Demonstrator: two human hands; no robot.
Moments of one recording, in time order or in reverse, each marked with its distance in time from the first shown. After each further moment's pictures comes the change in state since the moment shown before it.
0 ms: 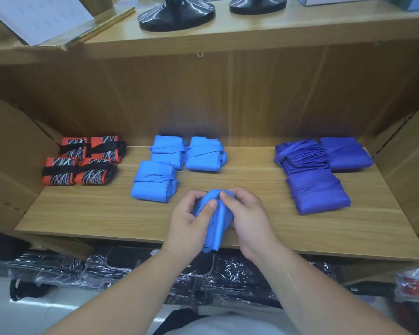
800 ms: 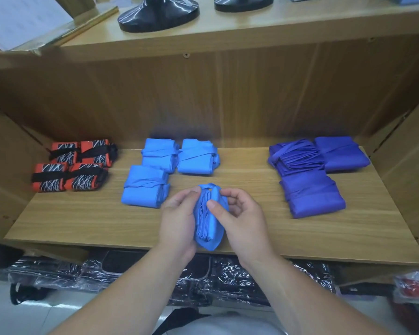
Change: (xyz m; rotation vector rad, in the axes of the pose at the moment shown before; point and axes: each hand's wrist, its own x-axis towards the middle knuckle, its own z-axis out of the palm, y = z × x) left_hand 0.020 0.031 0.022 -0.561 0.180 -0.391; right_hand -0.004 0.001 -0.009 -0.035 0.102 -0.125
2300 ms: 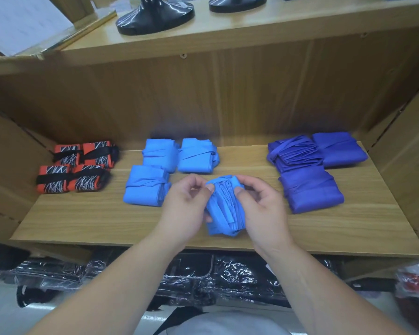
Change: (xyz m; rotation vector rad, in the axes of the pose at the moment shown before) left_hand 0.000 0.018 0.001 0.609 -0.205 0.254; right_hand 0.006 -0.020 -0.021 -0.017 0.068 -0.166
